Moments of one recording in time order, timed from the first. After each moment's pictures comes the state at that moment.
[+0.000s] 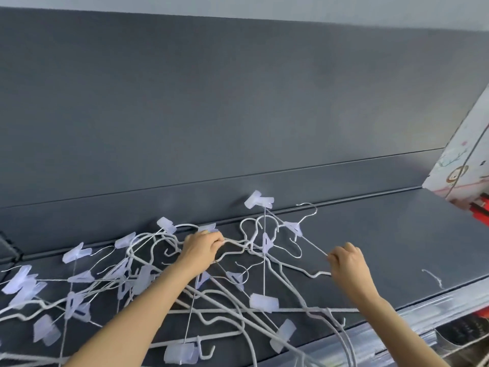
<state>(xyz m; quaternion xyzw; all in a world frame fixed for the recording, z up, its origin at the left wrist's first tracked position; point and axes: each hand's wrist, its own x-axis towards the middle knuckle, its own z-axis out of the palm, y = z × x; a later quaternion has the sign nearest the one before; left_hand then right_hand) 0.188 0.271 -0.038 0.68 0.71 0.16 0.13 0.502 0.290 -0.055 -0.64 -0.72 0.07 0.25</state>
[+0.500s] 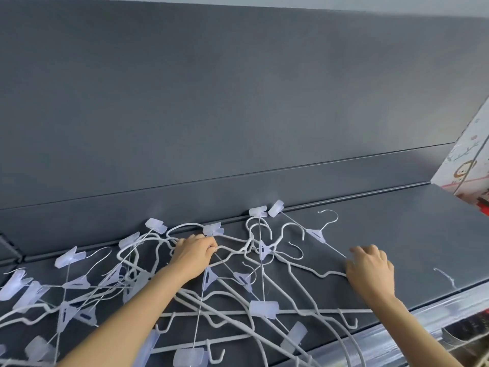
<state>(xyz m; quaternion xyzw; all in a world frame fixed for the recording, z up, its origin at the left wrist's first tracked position) 0.163 0.267 -0.043 0.68 0.72 0.08 0.13 0.507 0.292 -0.058 -0.75 -0.64 0.03 0.13</state>
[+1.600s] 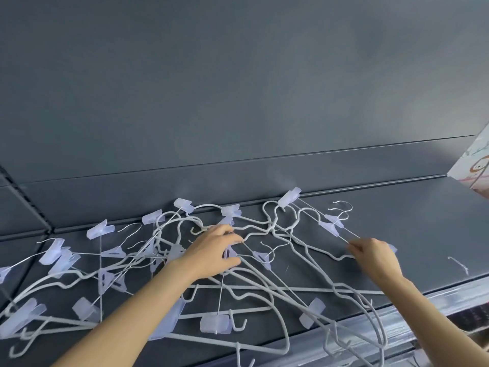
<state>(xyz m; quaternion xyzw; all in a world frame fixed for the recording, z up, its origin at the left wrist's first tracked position) 0.159 0.216 -0.026 0.76 0.62 0.09 0.17 0.487 0.282 -0.045 -0.73 -0.66 0.14 0.13</state>
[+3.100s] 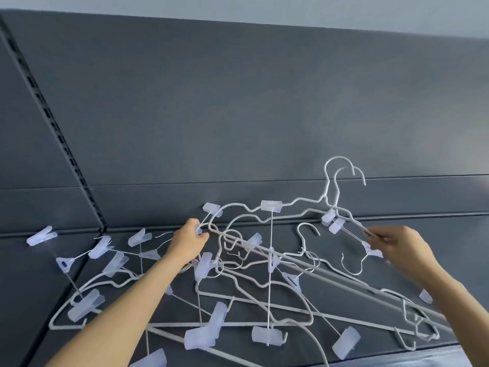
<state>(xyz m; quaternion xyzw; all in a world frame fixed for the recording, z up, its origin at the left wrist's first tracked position) 0.058 0.211 -0.019 0.44 0.82 0.29 0.22 0.436 0.280 0.049 -0.64 -0.73 0.16 0.19</state>
